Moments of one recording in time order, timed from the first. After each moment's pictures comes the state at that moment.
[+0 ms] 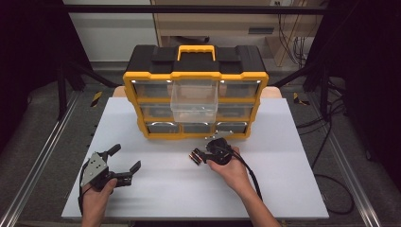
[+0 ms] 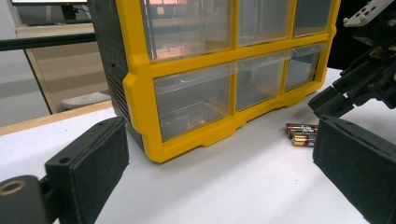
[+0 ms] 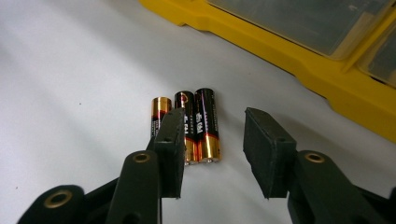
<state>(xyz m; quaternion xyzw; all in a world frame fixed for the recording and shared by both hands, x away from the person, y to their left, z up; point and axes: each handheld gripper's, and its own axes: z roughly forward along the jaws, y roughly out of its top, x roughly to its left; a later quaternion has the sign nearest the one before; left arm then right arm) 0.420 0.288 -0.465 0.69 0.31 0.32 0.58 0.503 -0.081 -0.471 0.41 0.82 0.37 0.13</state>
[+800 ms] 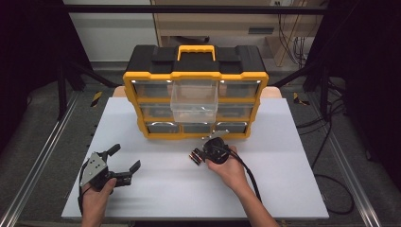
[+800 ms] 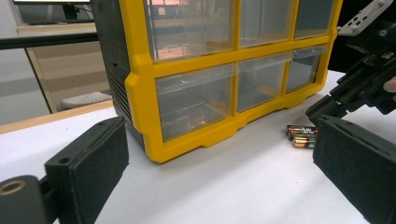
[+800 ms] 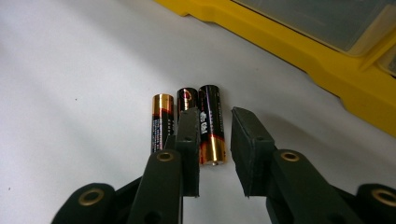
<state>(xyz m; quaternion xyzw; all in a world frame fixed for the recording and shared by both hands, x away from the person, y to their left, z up) 0.421 0.290 -0.465 0.68 0.31 0.31 0.58 0.507 -0.073 -0.474 0.41 0.83 0.35 0.12</state>
